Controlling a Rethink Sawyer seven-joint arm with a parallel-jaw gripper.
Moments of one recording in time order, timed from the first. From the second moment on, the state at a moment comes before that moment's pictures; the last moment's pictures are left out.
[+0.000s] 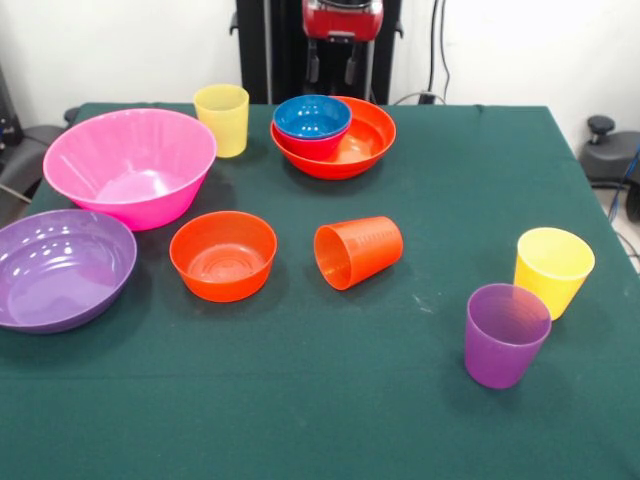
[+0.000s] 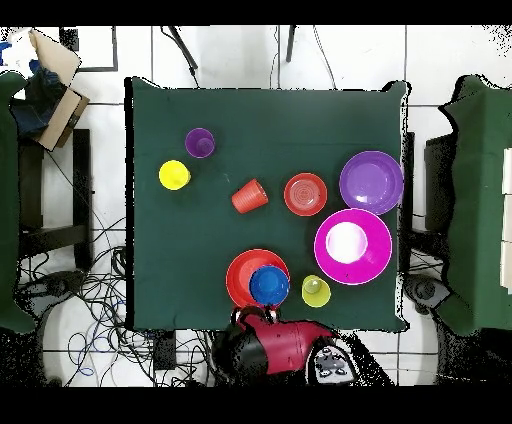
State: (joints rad) arm -0.26 -0.65 -0.11 2.25 -0.49 -0.06 1.87
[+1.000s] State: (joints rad) arm -0.20 -0.44 -0.27 2.30 -0.54 -0.29 1.87
